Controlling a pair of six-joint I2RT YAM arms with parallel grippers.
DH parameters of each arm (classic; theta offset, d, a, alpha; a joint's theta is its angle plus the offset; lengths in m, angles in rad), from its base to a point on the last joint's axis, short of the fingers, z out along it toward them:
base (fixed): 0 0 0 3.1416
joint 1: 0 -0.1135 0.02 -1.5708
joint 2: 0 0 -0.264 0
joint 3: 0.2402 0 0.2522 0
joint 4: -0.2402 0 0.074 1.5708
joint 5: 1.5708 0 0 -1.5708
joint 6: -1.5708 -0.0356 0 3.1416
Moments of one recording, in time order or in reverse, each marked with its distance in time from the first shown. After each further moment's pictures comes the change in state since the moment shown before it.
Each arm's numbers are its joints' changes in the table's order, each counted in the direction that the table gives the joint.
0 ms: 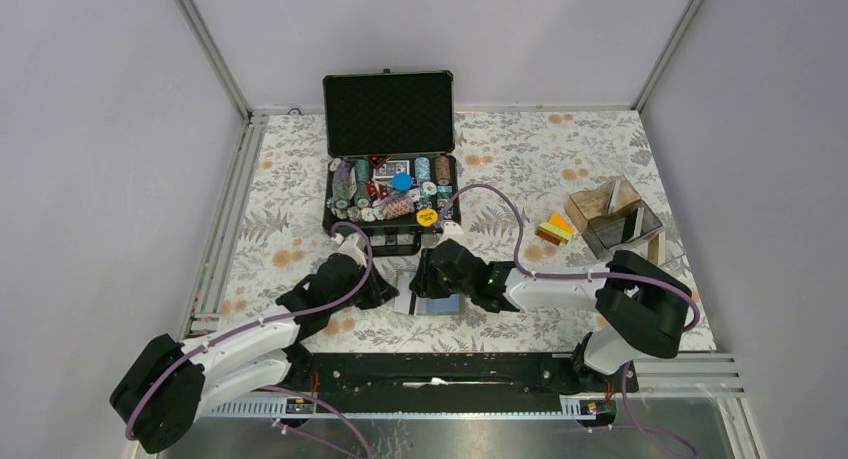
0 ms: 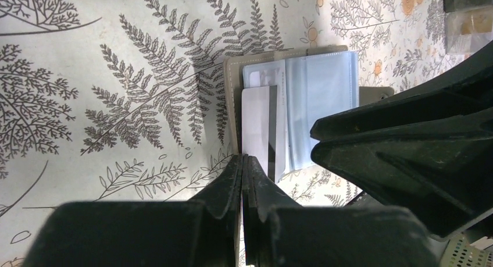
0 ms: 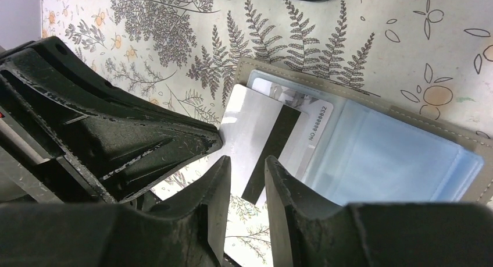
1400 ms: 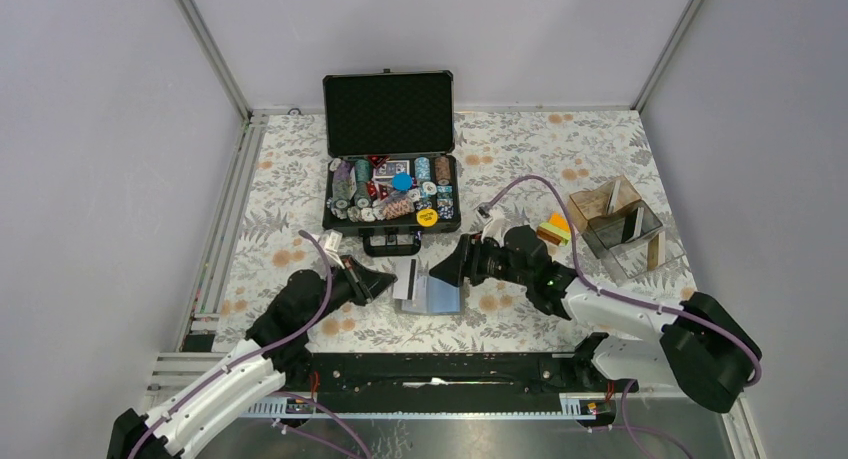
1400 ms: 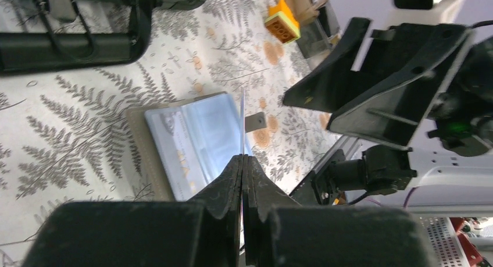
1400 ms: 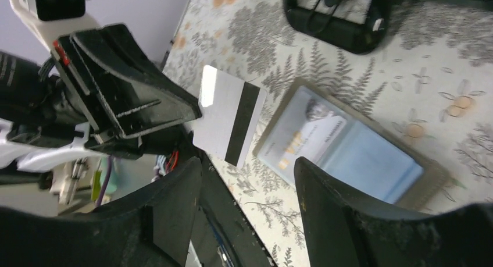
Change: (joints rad) left arm -0.024 0.484 -0.089 -0.005 0.044 0.031; right arm 0.286 0.397 -0.289 0.241 -0.414 0.140
